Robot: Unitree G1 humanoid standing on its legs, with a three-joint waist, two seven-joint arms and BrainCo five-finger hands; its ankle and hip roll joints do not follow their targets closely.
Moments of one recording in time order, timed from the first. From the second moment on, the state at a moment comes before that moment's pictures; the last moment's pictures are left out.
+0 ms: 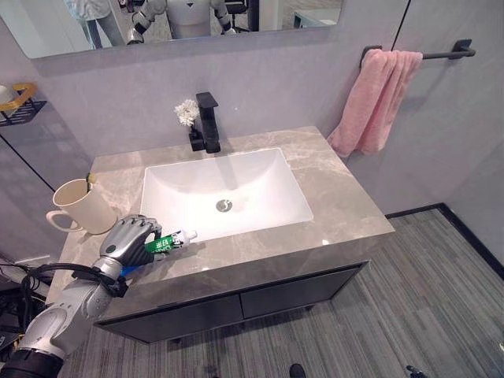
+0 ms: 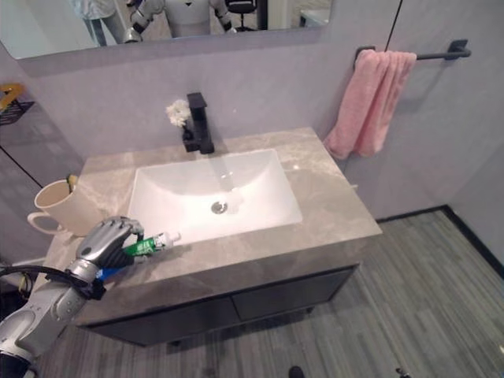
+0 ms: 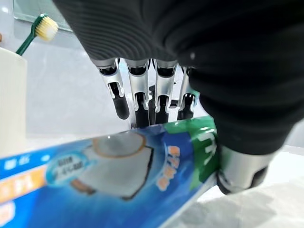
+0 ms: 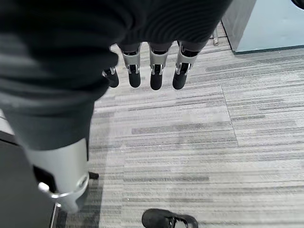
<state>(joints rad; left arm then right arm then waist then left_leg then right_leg) 0.04 0.87 -0.12 0.10 0.64 -0.24 0.26 0.07 -0.44 0.09 1.26 0.01 -0.11 -0.13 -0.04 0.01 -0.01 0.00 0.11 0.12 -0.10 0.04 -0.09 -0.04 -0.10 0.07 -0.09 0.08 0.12</state>
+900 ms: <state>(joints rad) -0.05 1.02 -0.05 0.10 0.85 -0.21 0.42 0.15 -0.63 -0.18 0.64 -0.21 -0.14 -0.41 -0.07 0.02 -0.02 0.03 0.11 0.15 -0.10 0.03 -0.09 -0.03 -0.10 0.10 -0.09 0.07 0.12</state>
